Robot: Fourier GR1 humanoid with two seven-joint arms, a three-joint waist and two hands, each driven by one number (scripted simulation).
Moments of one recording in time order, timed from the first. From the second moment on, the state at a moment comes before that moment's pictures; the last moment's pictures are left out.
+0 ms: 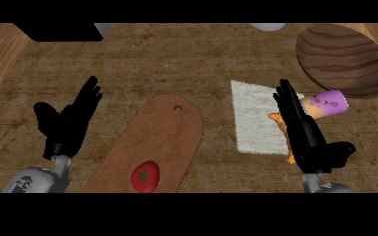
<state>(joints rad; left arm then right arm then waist) -0.13 0.44 -0.29 -1.51 0.35 0.34 0.17 -0.04 -0.26 0.28 -1.64 -0.19 -0.26 -0.01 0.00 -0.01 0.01</state>
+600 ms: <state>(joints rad) -0.25 0.52 -0.26 -1.56 0.22 0.39 0.10 -0.17 -0.34 0.10 -1.47 -0.60 0.34 -0.30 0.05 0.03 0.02</state>
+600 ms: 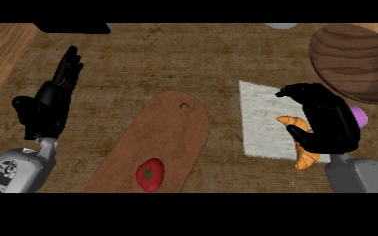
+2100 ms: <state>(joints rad) -0.29 0.50 -0.27 -1.53 0.14 0.40 0.12 -0.35 -0.86 0.22 -1.38 0.01 0.57 -0.74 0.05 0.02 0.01</state>
